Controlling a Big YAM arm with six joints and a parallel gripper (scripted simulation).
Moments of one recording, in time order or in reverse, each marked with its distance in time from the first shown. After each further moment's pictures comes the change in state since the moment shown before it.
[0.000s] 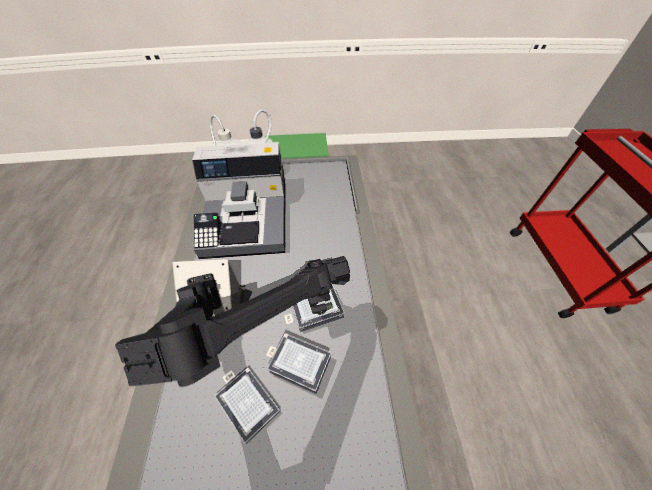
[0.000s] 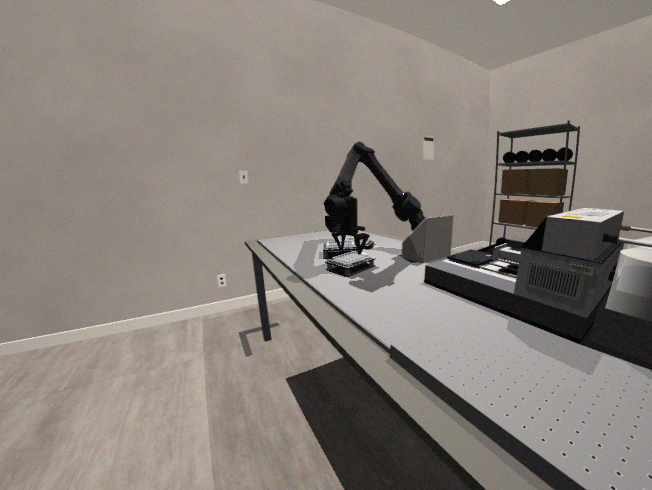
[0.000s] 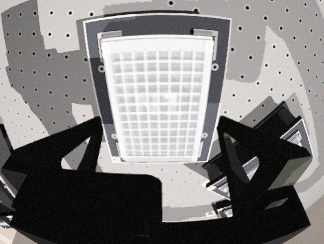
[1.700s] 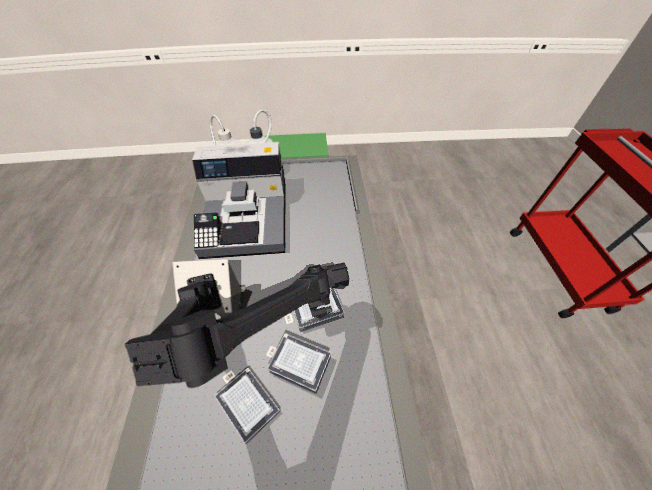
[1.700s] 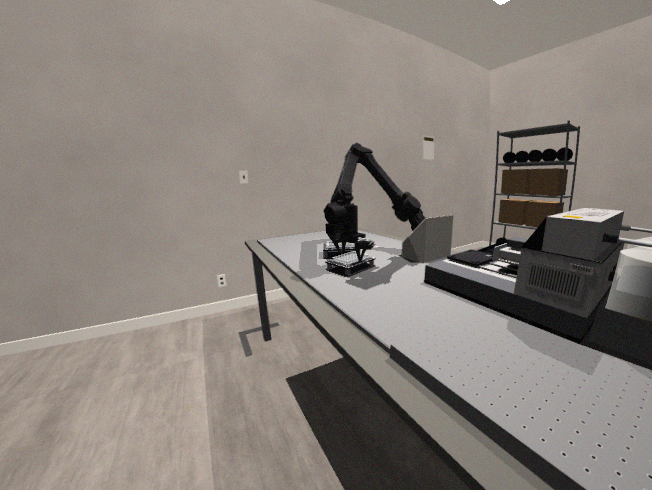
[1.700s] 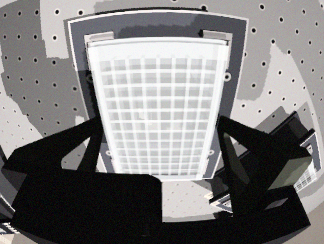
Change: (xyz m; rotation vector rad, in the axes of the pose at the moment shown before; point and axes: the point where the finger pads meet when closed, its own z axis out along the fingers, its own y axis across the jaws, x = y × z) arm 0.001 0.001 0.027 0.000 0.003 -0.004
